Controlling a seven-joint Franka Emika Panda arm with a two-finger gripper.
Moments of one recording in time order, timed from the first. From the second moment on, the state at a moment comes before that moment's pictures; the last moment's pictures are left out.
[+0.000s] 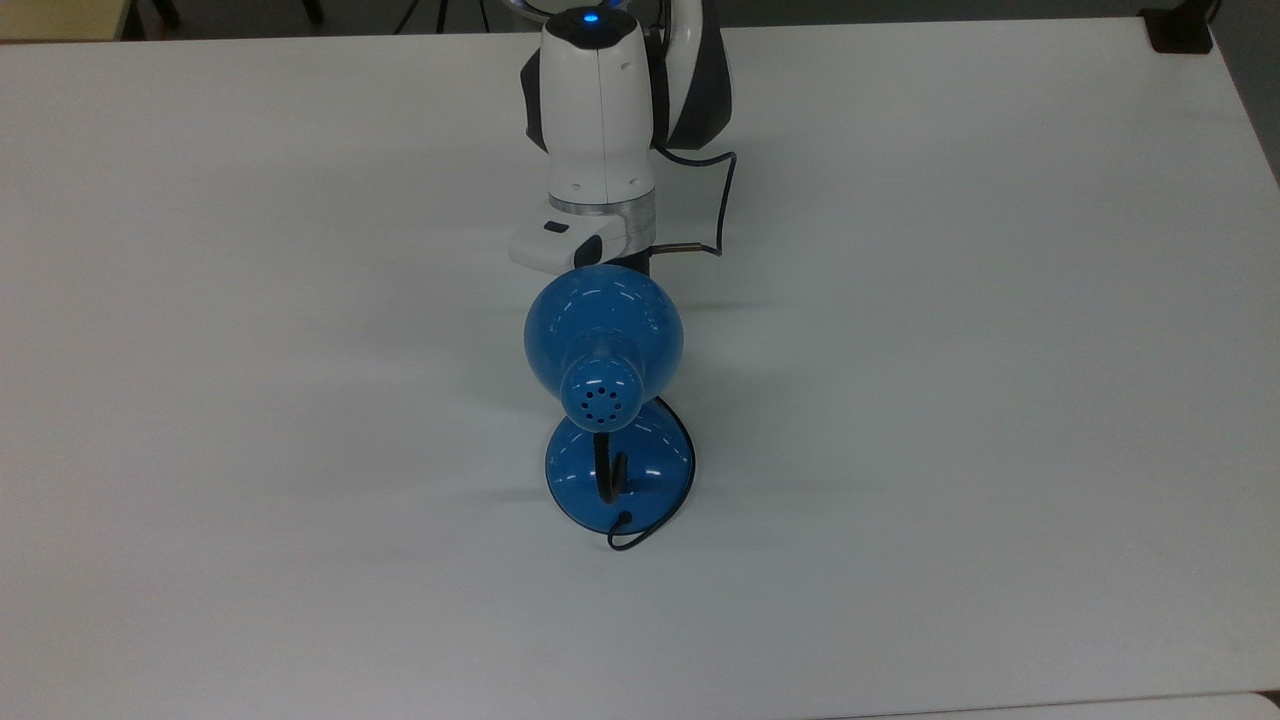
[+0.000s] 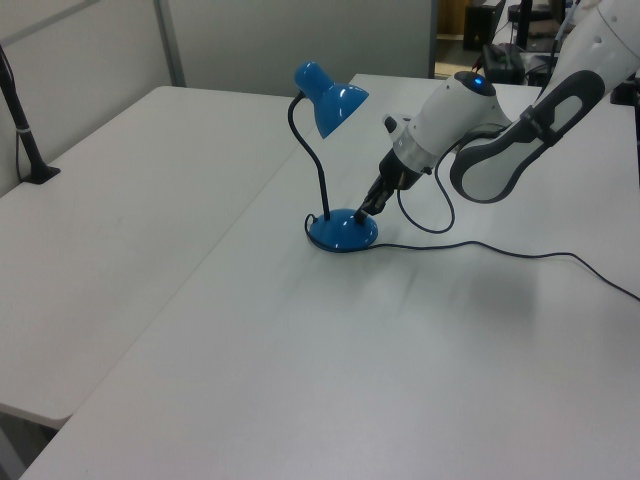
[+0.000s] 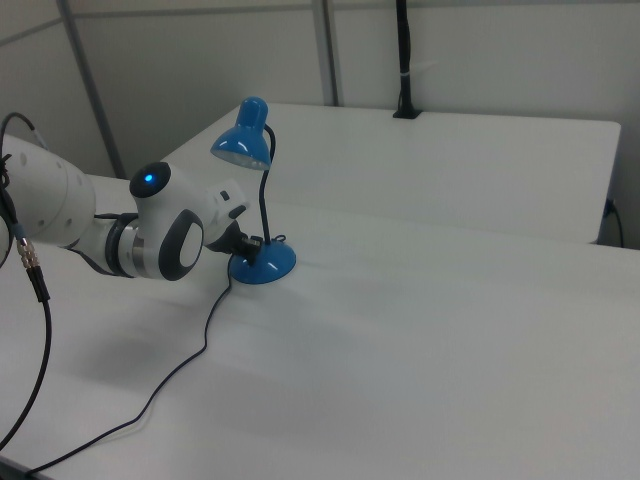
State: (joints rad) arm 0.16 0.43 -0.03 -2.00 -0.05 3.06 0.00
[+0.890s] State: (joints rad) arm 0.16 0.45 -0.03 -1.97 -0.05 3.06 0.00
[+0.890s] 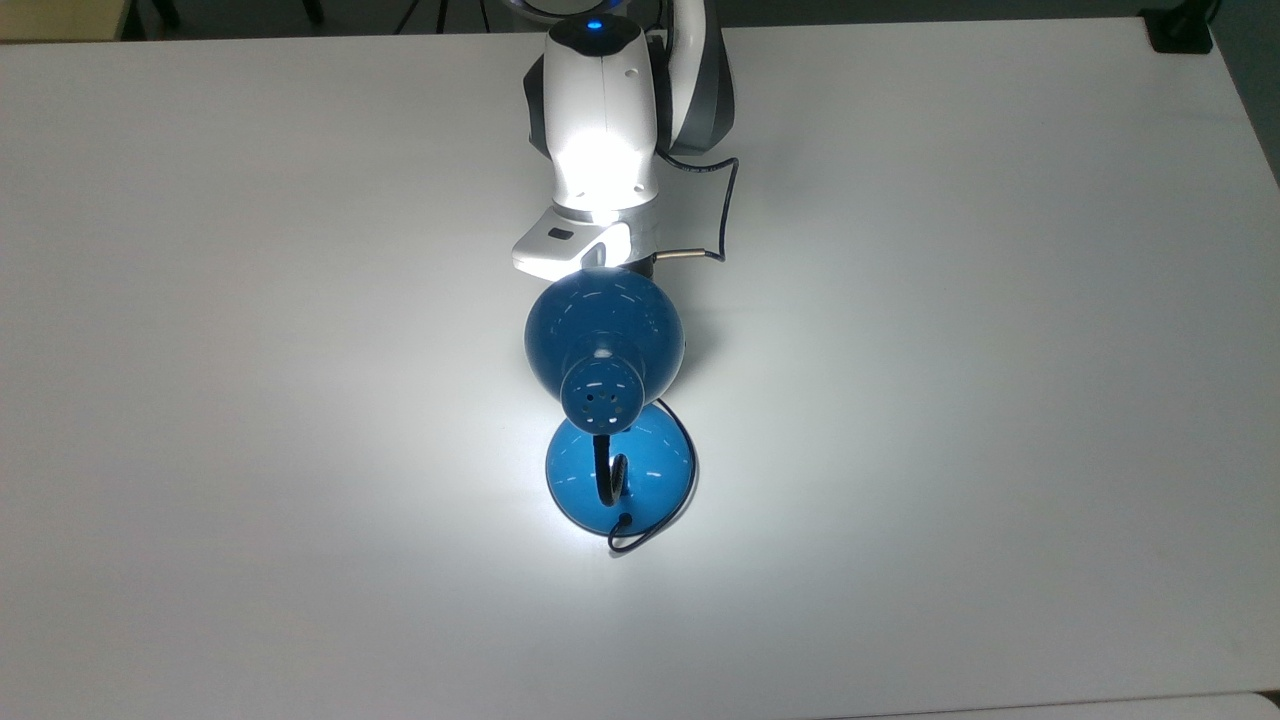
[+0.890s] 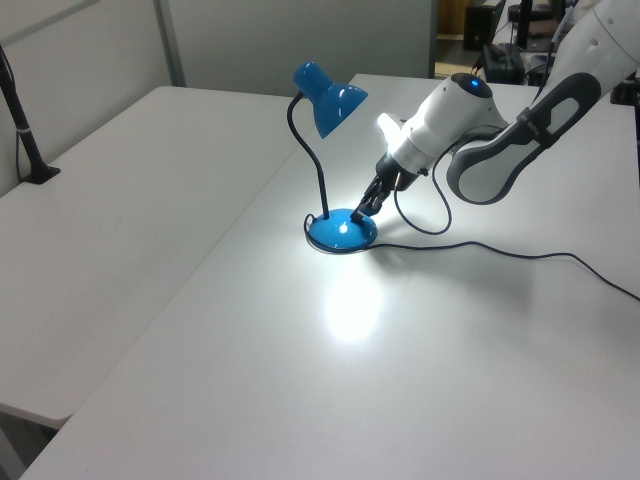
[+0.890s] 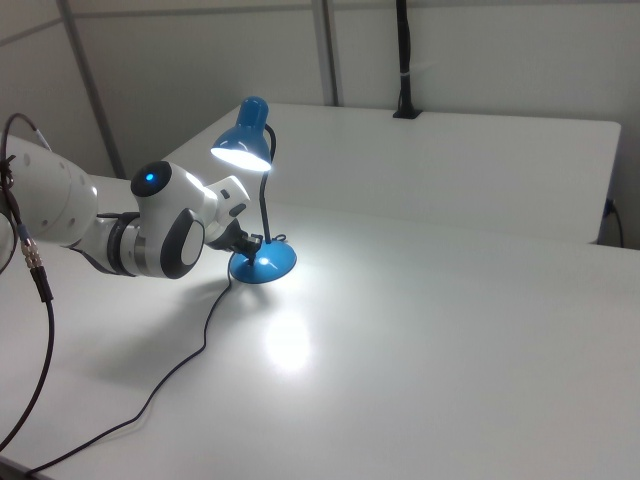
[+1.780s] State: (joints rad) arm 0.16 0.34 -0.02 -1.95 -0.05 2.69 0.00
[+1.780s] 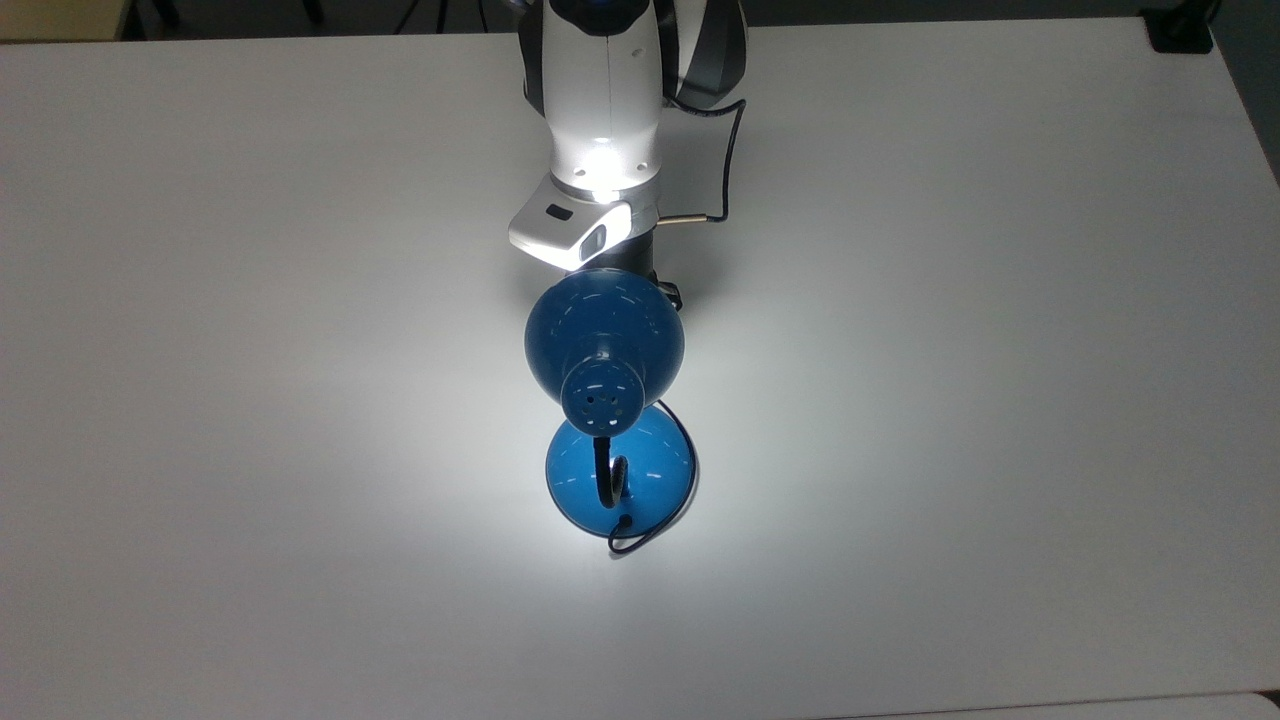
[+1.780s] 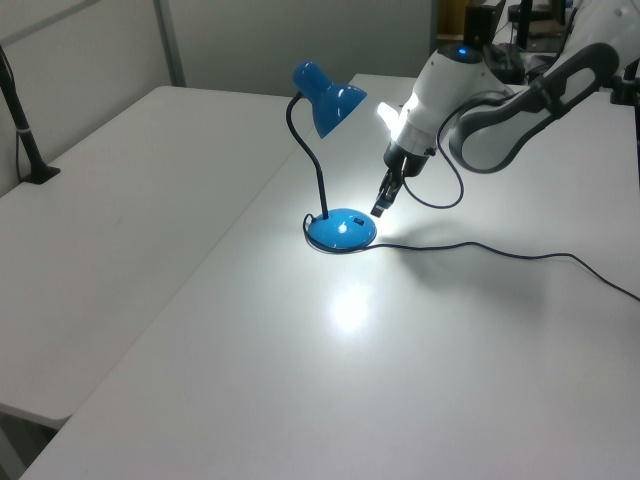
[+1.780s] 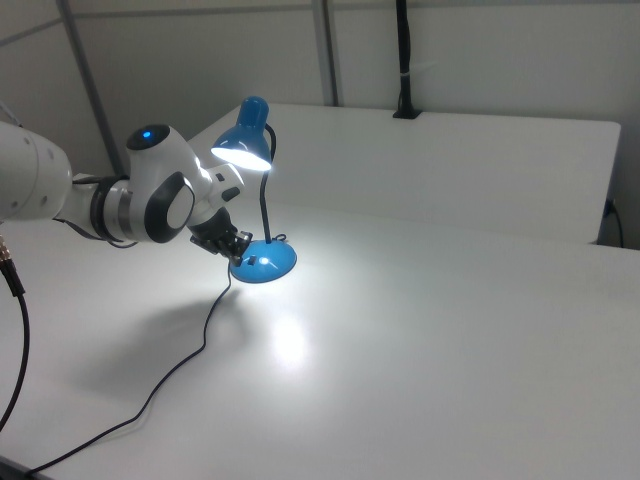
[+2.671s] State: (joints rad) arm 0.16 0.09 -0.02 -1.73 -0.05 1.82 0.02
